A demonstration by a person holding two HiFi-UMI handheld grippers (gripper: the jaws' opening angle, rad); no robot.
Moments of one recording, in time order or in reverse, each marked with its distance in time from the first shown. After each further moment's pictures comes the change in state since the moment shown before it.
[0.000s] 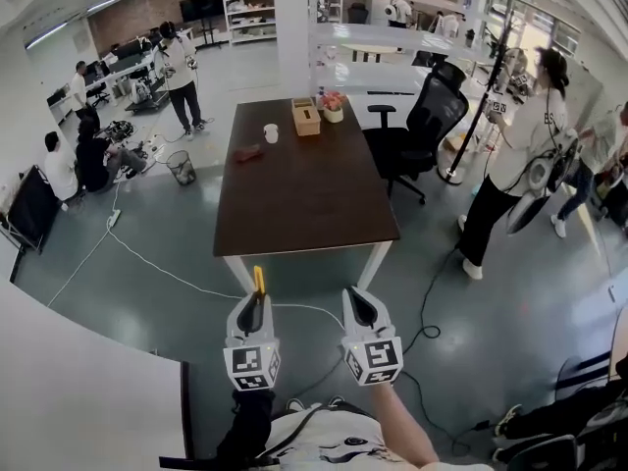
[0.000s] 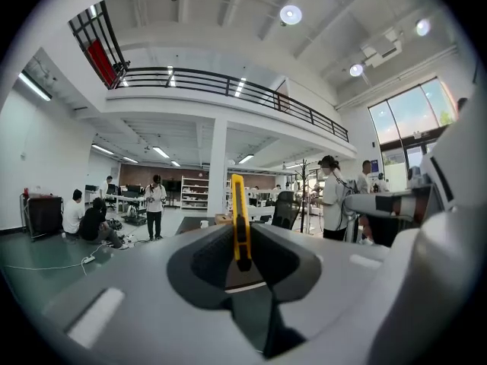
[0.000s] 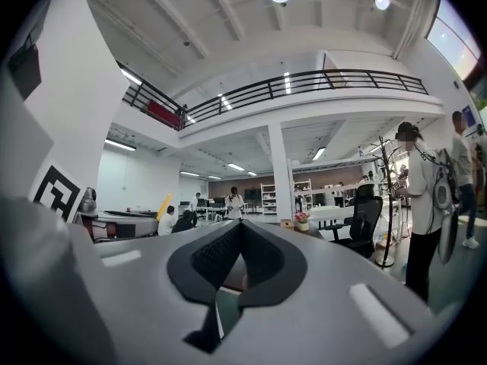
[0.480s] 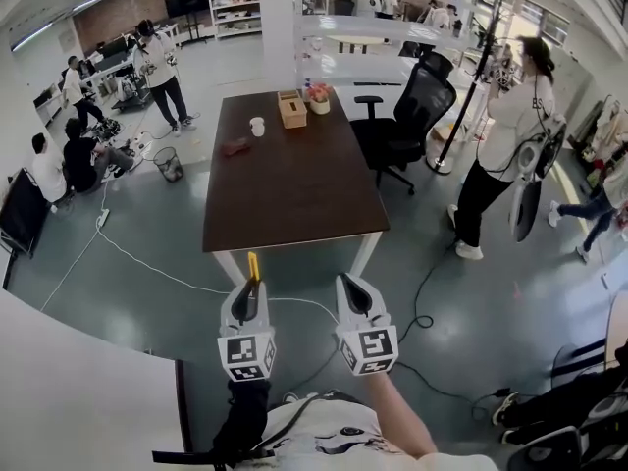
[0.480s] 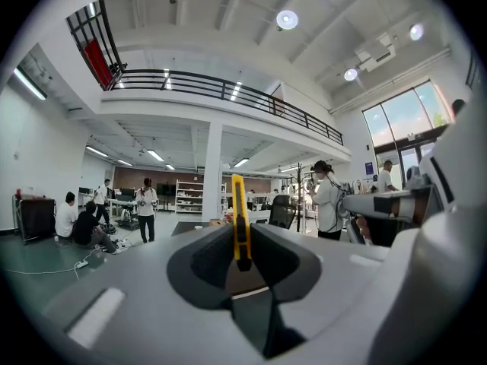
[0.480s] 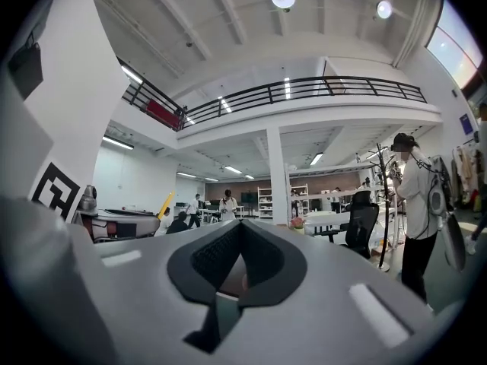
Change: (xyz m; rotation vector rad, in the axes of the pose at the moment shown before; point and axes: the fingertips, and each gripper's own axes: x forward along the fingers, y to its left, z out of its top) left arm 0.012 -0.012 0.017 0.013 -0.025 -0.040; right arm 0.000 -0.007 0.015 -0.020 -0.024 -0.029
